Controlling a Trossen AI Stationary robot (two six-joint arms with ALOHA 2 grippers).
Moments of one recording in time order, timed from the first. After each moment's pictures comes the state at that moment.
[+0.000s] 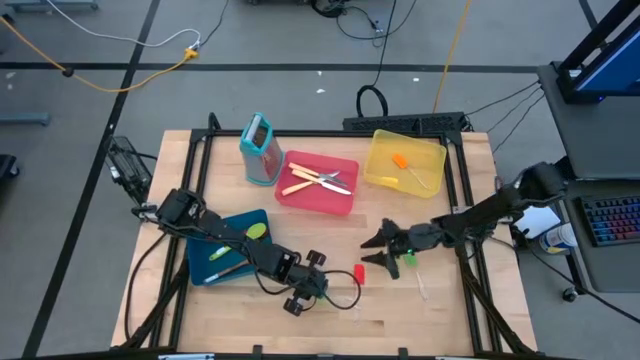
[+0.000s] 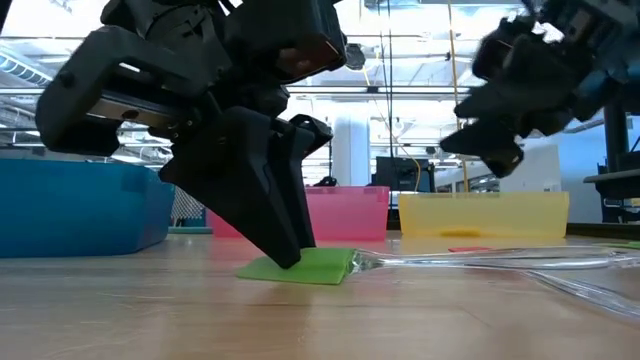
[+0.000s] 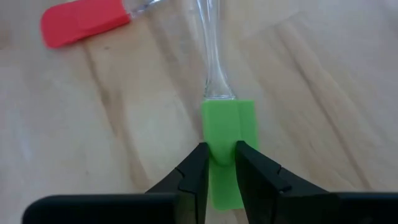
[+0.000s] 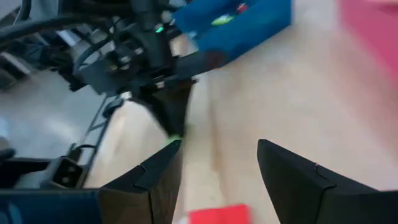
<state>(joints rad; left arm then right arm) -0.39 2.02 1.24 -0.23 -0.04 0.08 0.35 1.38 0.32 0.73 0.14 0.59</state>
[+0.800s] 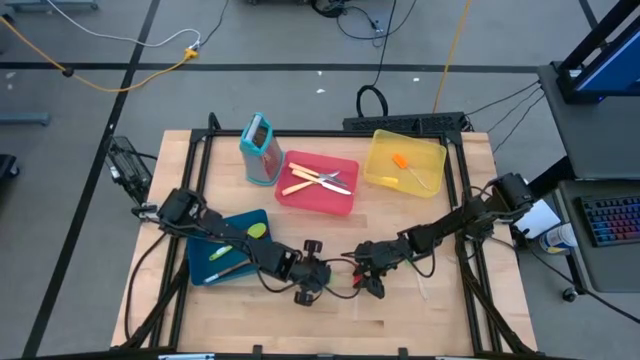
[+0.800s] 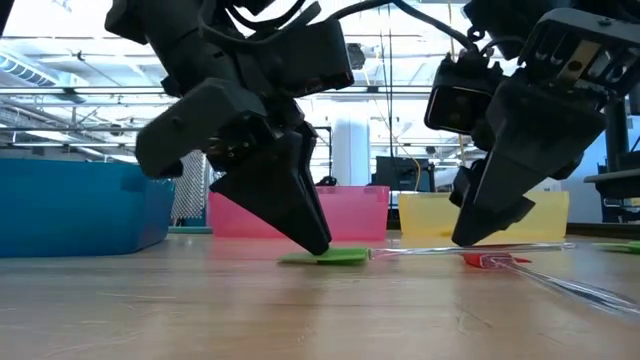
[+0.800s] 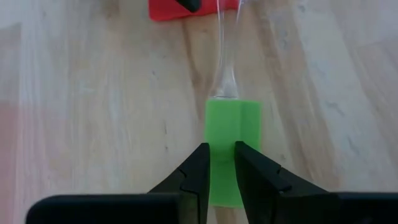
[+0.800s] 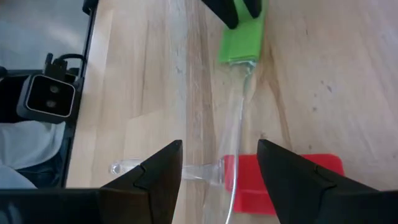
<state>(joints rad) -0.38 2.02 1.24 -0.22 -0.25 -0.07 0.35 1.69 0.62 0.38 -0.16 0.67</state>
